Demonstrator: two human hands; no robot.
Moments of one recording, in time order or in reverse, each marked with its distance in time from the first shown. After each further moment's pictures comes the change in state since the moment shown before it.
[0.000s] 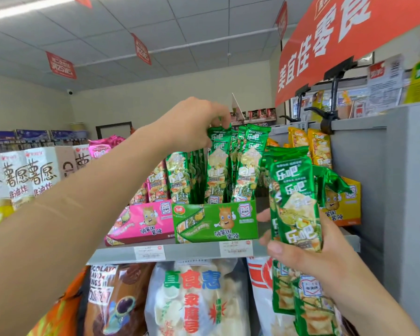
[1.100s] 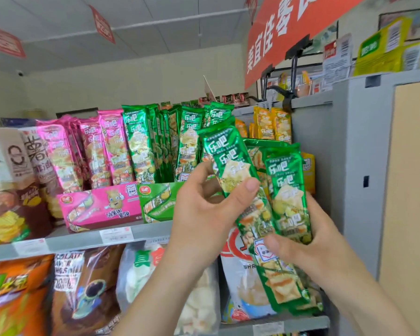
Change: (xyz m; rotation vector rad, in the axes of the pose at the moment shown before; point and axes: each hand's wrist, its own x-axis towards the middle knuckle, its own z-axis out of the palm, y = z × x) left_hand -0.122 0.165 0.072 -1.452 0.389 -0.464; right_hand -0.045 -0.011 -0.015 0.029 0.088 -0.041
